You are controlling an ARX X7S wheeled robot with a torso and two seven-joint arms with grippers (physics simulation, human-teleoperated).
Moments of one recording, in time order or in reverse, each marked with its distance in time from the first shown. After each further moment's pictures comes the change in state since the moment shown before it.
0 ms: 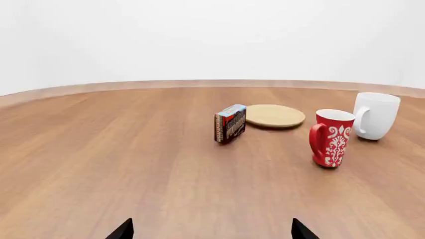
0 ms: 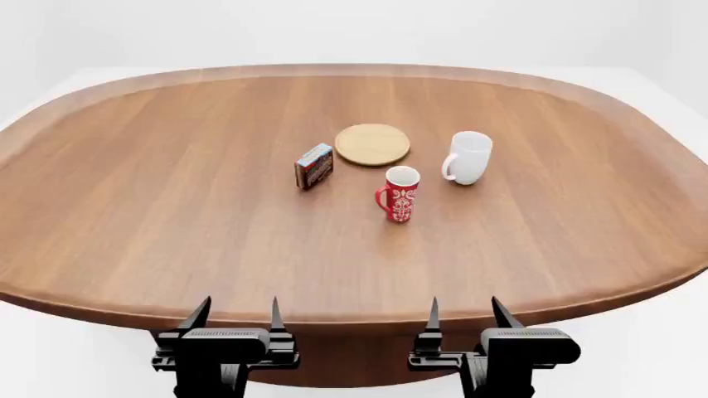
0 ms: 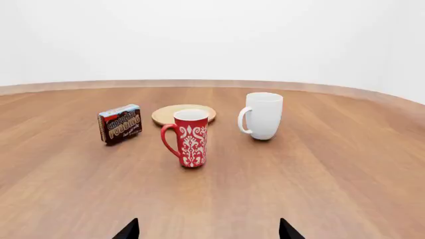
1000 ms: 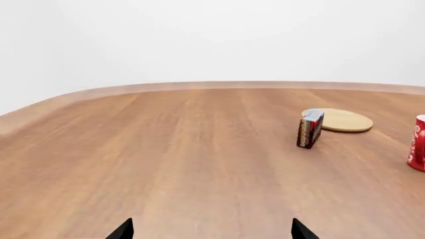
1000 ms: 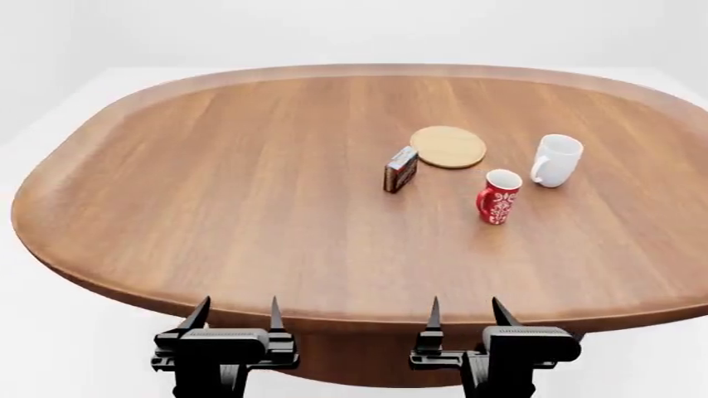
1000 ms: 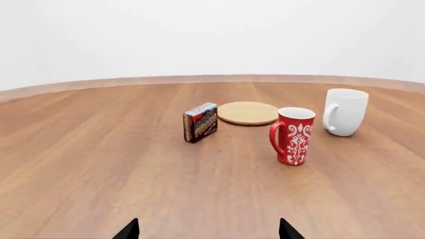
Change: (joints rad) left arm -0.001 -0.083 0.097 0.001 -0.085 0.012 -0.098; right arm 0.012 0.084 -0.092 0.002 0.102 0.020 0.096
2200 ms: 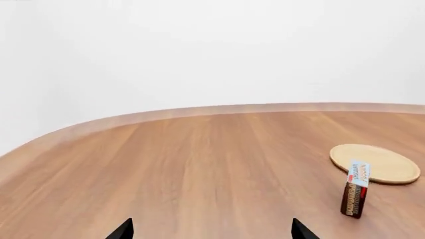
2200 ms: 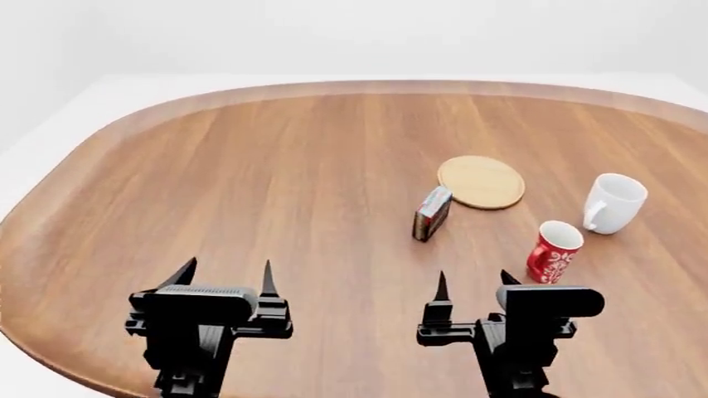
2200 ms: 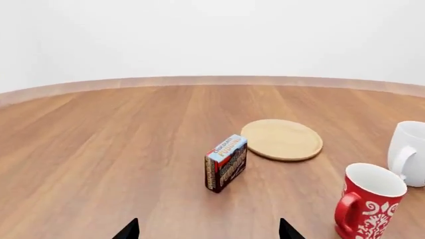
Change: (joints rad) left arm -0.049 -0.115 0.035 0.473 -0.118 -0.479 -0.094; right arm 0.068 0.115 -0.017 -0.396 0.150 0.509 0.082
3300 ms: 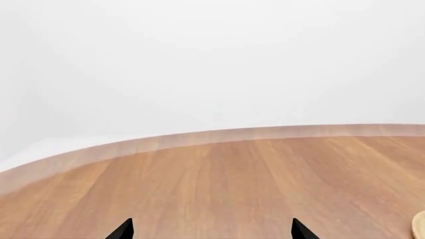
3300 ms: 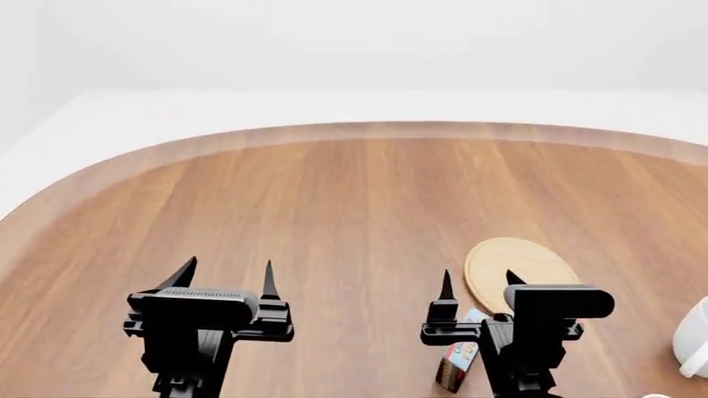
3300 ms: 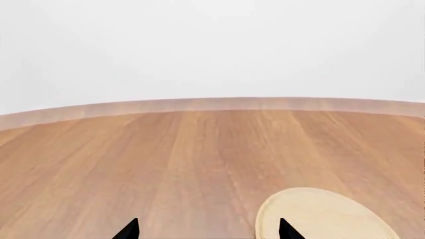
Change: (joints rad) left arm 0.011 -0.030 0.024 0.039 -0.022 -0.006 -0.031; right arm -0.007 0.023 0.006 -0.040 0.049 0.024 0.034
